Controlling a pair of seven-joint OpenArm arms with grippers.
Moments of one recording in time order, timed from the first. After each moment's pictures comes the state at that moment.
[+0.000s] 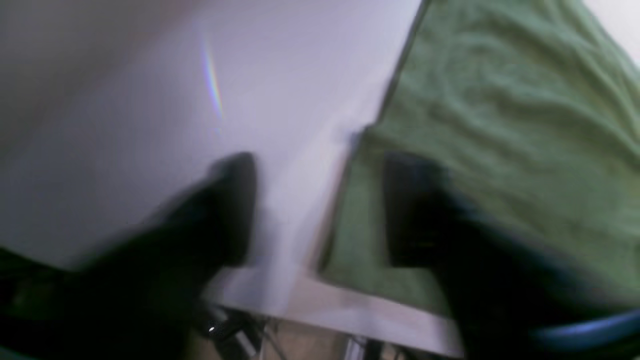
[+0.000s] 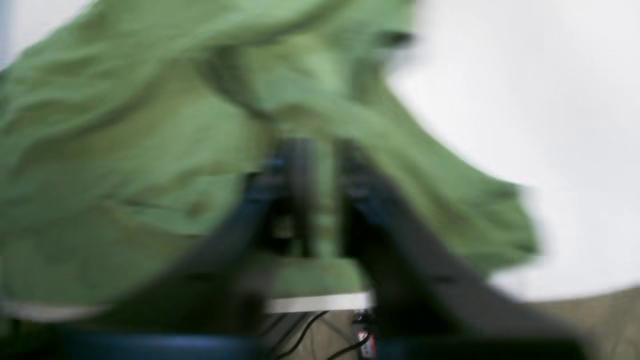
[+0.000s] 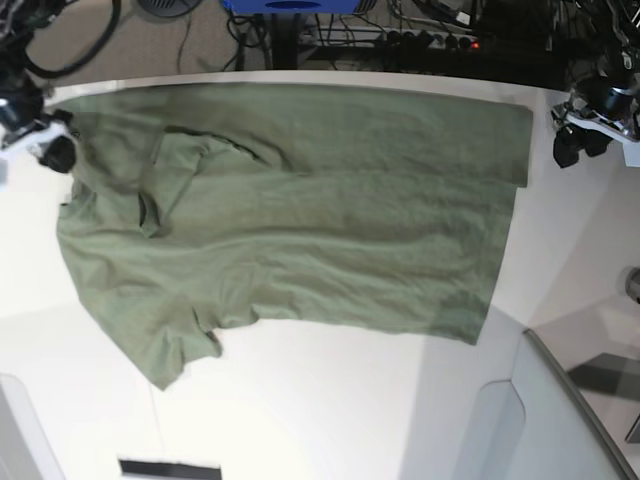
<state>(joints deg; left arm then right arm) 24.7 -13.1 -43.8 87.0 -32.9 -31.5 34.8 -16.3 -4.3 47.8 98.4 30.9 33.7 -56.9</state>
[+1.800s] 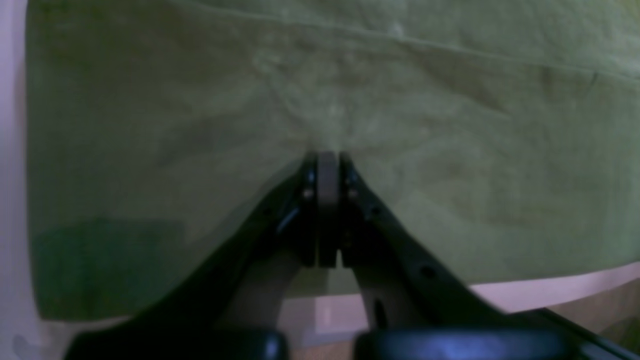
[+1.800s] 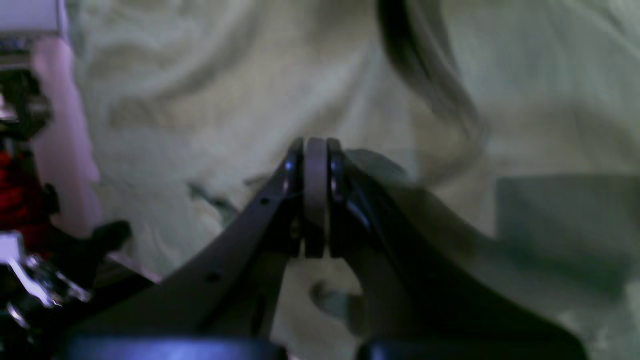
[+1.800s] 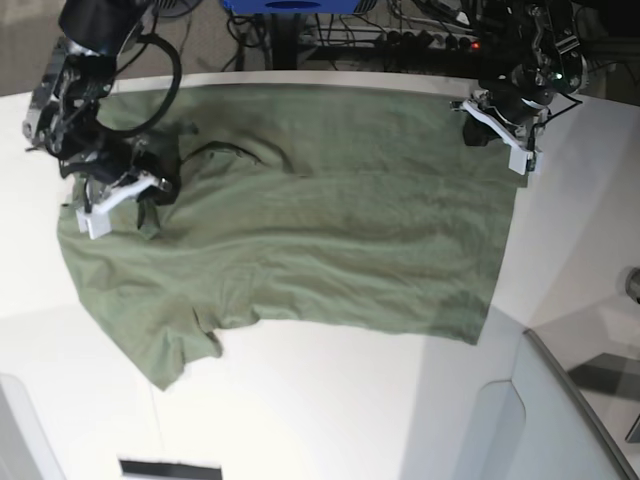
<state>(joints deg) 20.3 -8.9 -26.3 80.0 -19.0 -31.4 34.6 -1.9 -5.0 36.3 73.0 30.5 31.6 -59.2</state>
